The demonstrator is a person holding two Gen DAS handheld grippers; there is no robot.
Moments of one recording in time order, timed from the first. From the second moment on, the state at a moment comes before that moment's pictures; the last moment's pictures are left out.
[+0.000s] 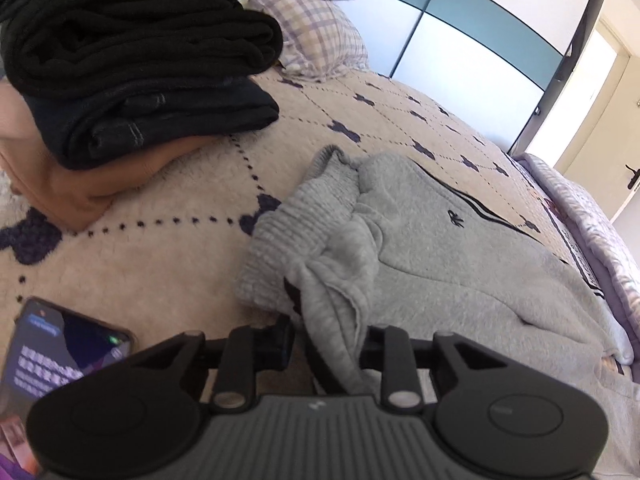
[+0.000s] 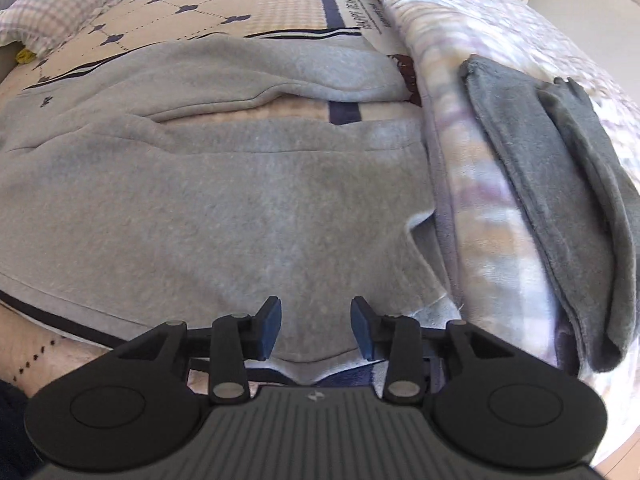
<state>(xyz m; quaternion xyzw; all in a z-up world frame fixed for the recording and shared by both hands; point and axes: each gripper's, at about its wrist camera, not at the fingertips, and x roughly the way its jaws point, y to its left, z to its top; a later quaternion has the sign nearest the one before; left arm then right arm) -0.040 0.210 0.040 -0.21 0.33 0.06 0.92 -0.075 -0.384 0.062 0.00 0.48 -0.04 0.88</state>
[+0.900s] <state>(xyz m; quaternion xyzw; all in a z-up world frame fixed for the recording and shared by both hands) 0.115 0.207 0.098 -0.02 0.37 0.00 0.93 -0.034 -0.360 0.070 -0.03 0.38 -0.03 0.92</state>
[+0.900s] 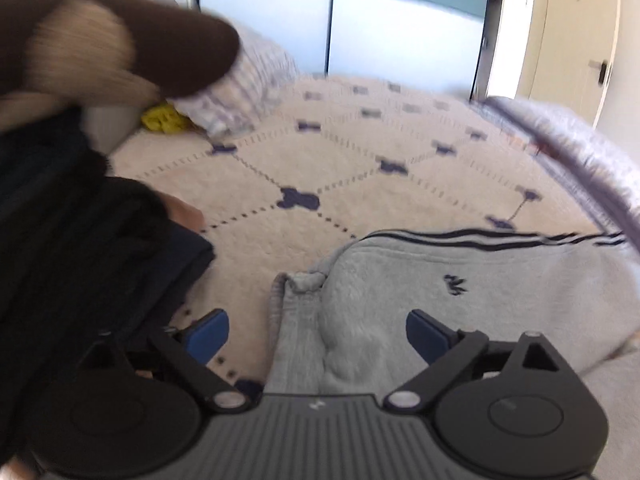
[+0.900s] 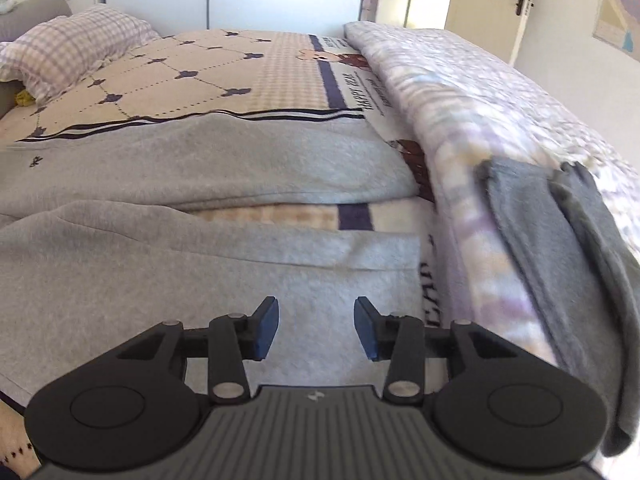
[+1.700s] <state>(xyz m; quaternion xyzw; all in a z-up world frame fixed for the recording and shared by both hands) 0.191 0.205 0.078 0.06 0.34 0.06 0.93 0.074 -0.419 0.048 0.14 0.34 -0.08 0.93</state>
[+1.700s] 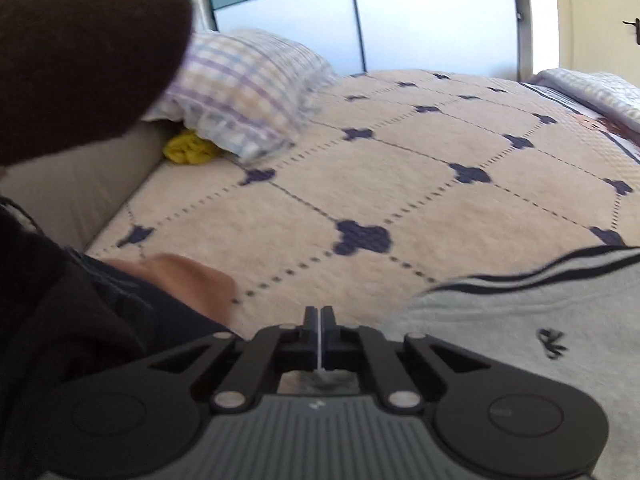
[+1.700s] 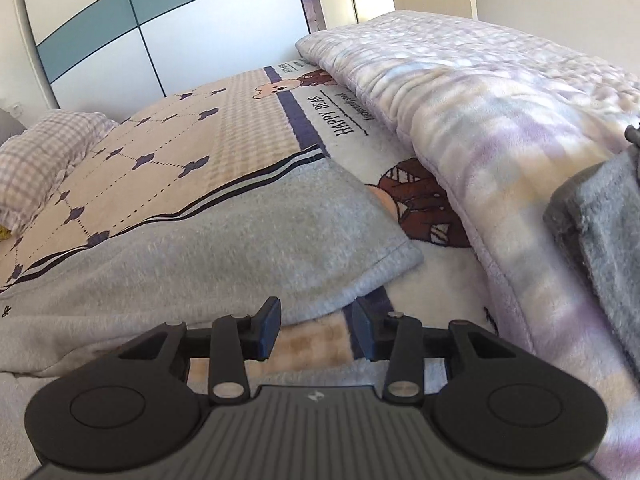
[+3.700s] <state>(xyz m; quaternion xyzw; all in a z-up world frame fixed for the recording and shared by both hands) 0.039 0.091 0.041 -0.02 0.34 -0.08 0.94 0.256 -0.350 0.065 -0.13 0.31 -0.13 0.93</state>
